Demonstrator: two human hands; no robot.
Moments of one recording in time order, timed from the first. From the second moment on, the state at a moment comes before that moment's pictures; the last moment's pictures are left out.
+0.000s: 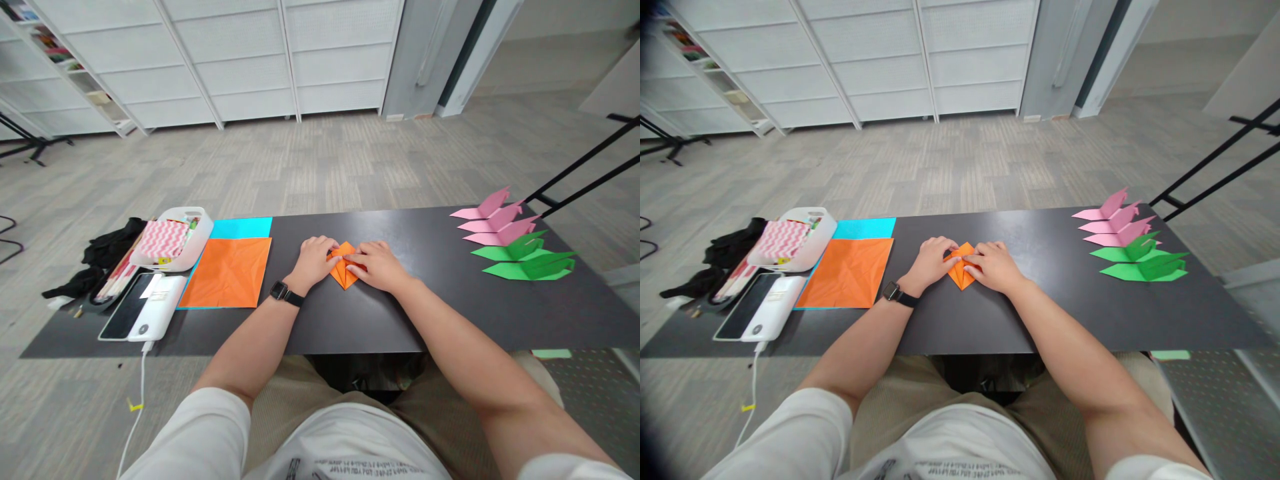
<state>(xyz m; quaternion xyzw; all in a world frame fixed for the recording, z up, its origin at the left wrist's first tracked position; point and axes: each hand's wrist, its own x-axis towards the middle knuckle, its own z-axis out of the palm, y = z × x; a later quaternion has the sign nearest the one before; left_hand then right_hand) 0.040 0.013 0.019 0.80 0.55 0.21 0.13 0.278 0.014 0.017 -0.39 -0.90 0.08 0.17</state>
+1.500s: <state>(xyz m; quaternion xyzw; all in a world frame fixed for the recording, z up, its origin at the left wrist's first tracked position) 0.045 -0.021 0.035 0.83 0.54 0.11 0.09 0.278 0.014 0.012 -0.43 -0.89 0.03 0.15</state>
